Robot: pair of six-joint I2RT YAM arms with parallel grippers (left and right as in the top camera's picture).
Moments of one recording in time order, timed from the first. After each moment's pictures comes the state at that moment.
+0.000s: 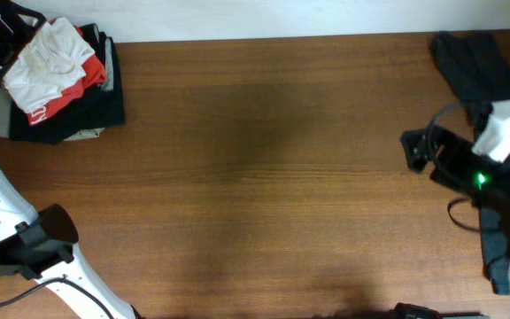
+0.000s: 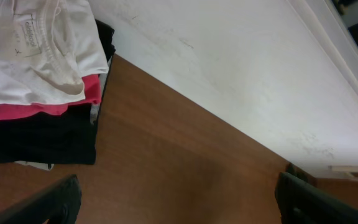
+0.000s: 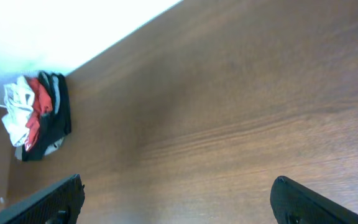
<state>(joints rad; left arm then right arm) 0.46 2.17 2.79 -1.43 0.61 -0.32 -0.26 1.05 1.43 -1.16 -0.44 0.31</state>
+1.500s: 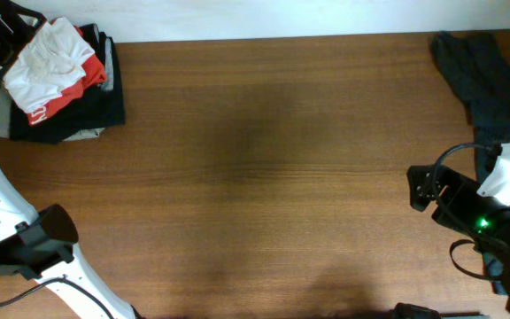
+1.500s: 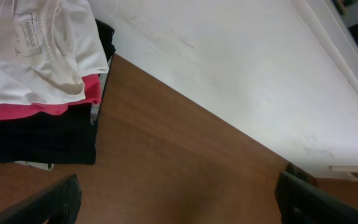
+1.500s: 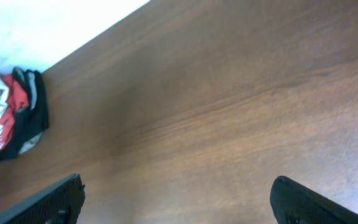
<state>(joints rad) 0.46 2.17 2.79 -1.43 0.61 -0.32 -0.26 0.89 1.39 -1.28 -0.33 0.29</state>
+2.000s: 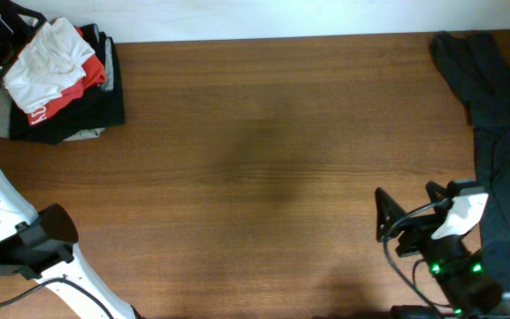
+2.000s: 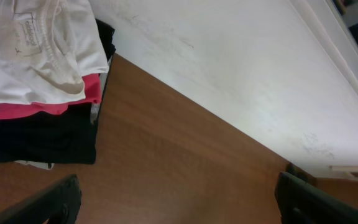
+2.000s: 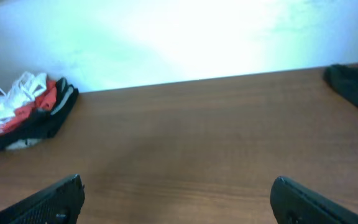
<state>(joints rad) 0.46 2.17 2.79 -1.43 0.61 -0.32 -0.06 0.35 0.69 -0.60 -0.30 0.16</state>
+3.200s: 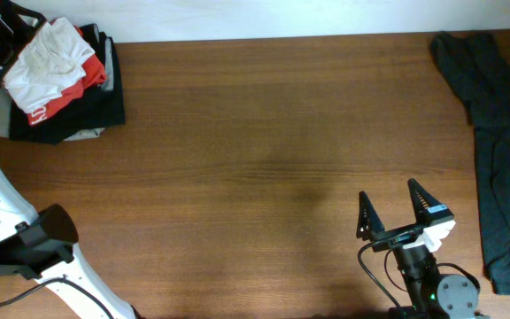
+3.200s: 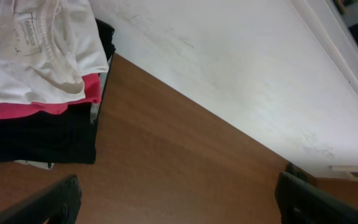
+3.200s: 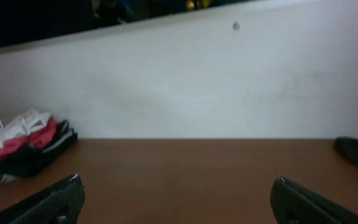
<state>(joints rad) 0.46 2.17 2.79 -1.43 0.61 -0.32 0.04 0.01 0.13 0.02 -0.20 0.16</state>
